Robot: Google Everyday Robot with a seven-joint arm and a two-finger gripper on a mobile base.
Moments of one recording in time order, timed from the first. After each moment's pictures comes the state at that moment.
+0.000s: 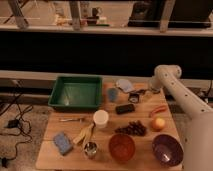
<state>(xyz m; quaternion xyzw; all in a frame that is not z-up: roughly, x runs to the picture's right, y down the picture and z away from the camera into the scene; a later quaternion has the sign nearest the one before) 0.291 0.017 0.940 -0.20 -0.03 0.20 0.96</state>
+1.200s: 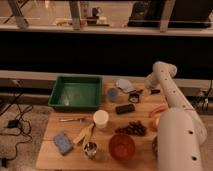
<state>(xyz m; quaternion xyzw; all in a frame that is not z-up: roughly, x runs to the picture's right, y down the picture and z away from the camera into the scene) 0.289 0.009 0.996 -0.24 -0.09 0.14 0.96</state>
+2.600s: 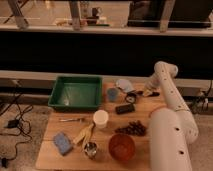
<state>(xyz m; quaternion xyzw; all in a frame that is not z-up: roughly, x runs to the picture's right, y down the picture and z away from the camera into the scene) 0.294 0.021 0.992 -0.27 -0.09 0.15 0.95</state>
